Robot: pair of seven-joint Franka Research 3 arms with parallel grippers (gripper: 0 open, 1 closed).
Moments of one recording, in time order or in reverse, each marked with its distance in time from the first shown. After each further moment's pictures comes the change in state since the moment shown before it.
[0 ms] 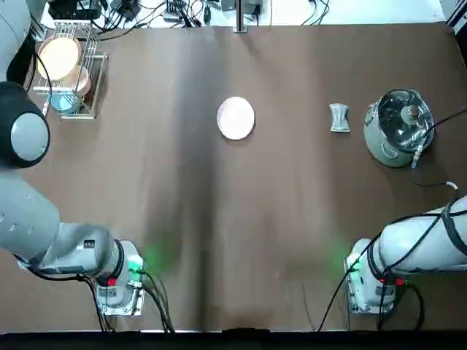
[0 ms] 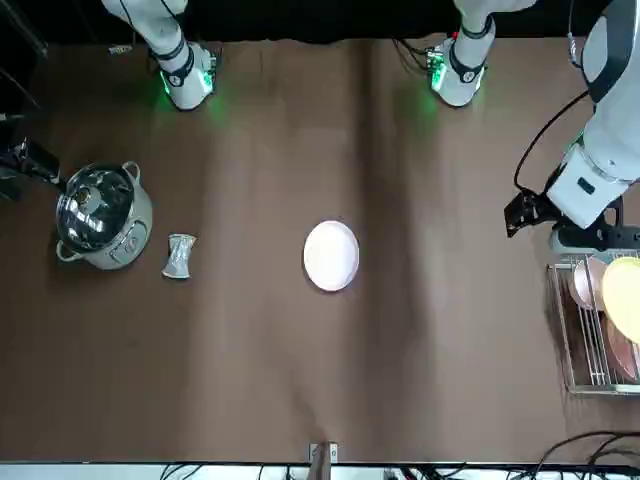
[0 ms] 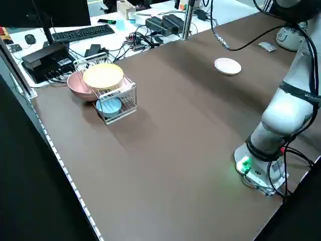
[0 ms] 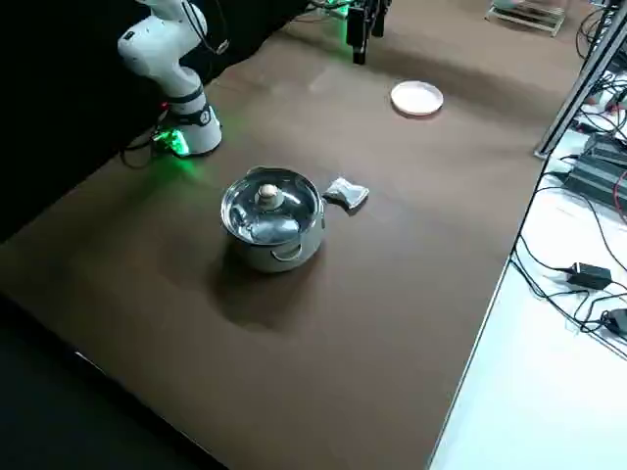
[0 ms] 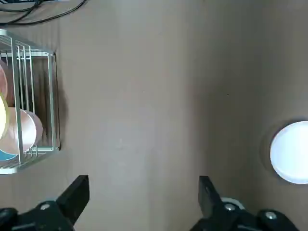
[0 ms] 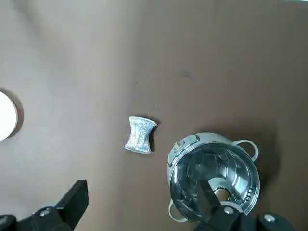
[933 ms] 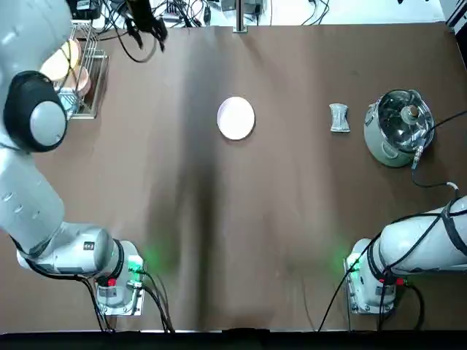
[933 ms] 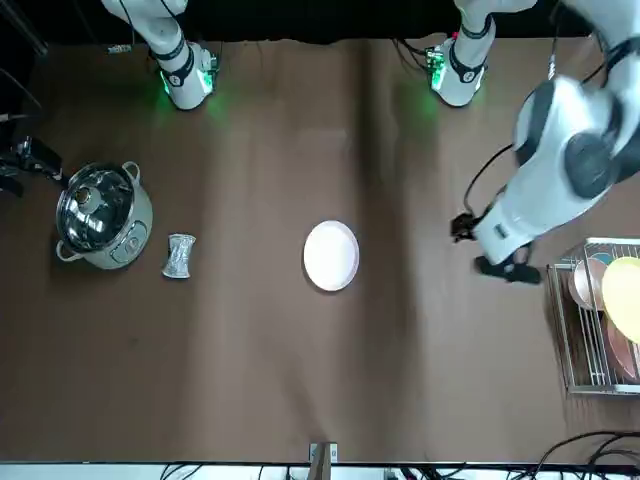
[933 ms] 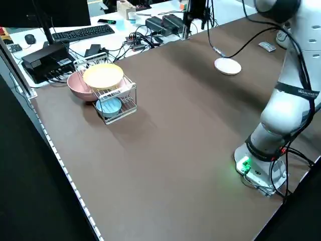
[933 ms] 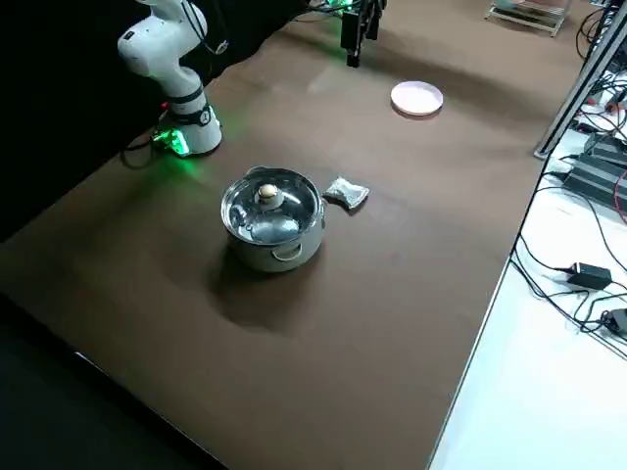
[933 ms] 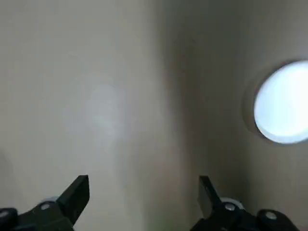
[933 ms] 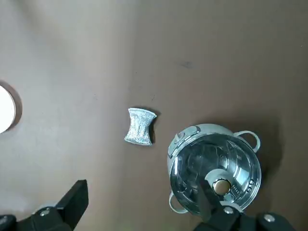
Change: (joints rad) left arm -0.044 0.168 -0.085 -0.050 -0.034 -0.002 0.010; right arm -0.007 -0.001 0.000 -0.011 -0.001 -0.030 0.000
